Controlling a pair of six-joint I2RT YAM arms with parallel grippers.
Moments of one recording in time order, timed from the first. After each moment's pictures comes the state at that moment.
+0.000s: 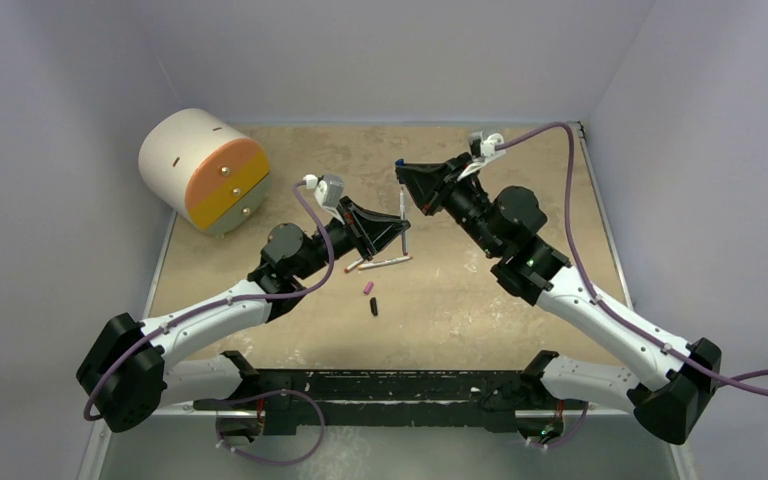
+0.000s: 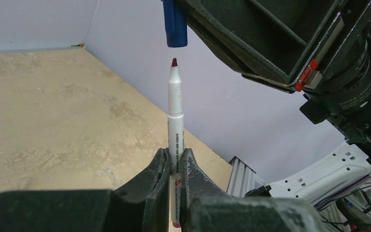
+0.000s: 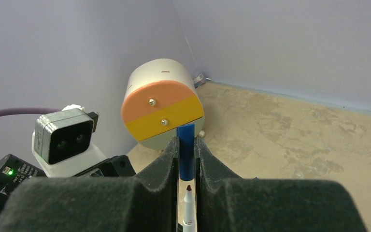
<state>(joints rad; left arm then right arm) -0.77 1.17 0.64 0.78 0.26 -0.62 0.77 1.09 1.02 0.26 0.09 0.35</state>
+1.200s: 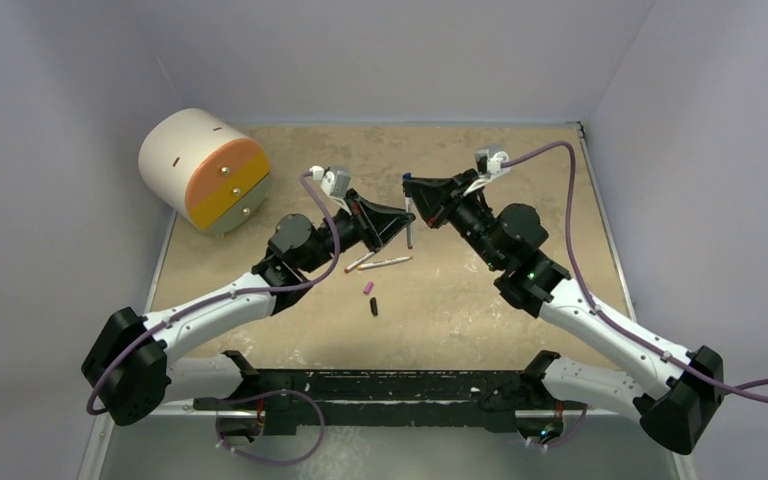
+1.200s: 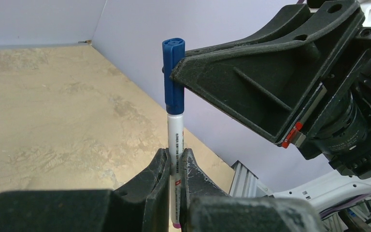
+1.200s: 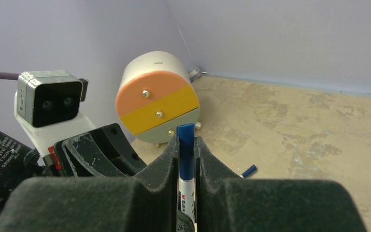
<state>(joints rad) -0.77 1.20 0.72 0.72 0.21 -0.63 0.77 1.02 0.87 0.34 0.10 0.39</state>
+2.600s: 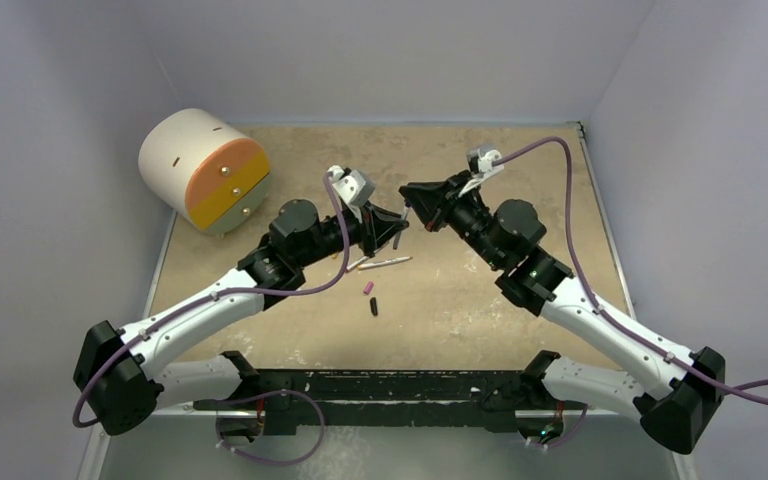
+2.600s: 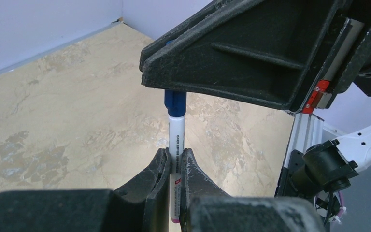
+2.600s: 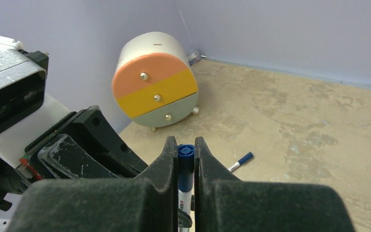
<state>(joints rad) -0.78 1.15 0.86 0.30 0.26 -0.23 0.77 1.03 0.91 0.23 0.07 0.34</state>
